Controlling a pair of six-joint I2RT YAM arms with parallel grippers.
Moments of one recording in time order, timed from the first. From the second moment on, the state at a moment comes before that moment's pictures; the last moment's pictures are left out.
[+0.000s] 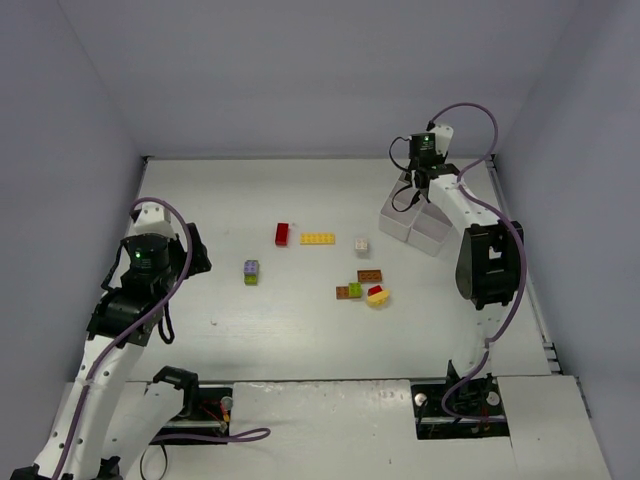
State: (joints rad) left arm -0.23 0.73 0.93 -0.69 -0.29 -0.31; right arm 0.16 2.01 1.63 -0.29 0.44 0.35
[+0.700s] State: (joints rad) left arm -0.23 0.78 0.93 -0.69 -0.25 -0.33; right arm 0.27 1.83 1.55 -0.30 0.30 0.26
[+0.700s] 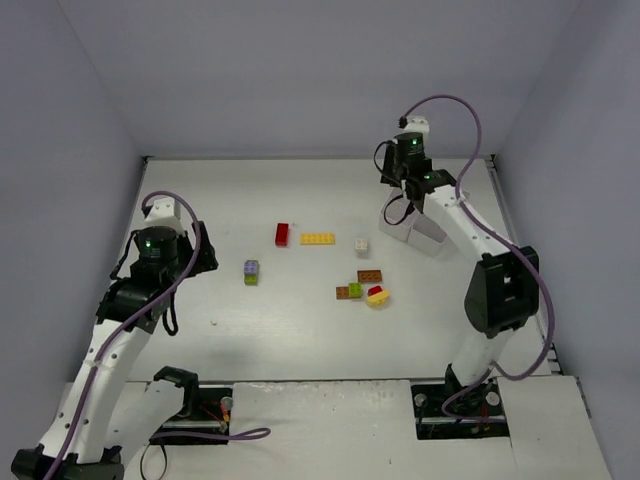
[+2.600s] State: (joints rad) left arm -0.37 1.61 1.14 -0.60 -0.05 -0.35; right arm 0.49 1.41 0.94 -0.19 -0.04 0.34
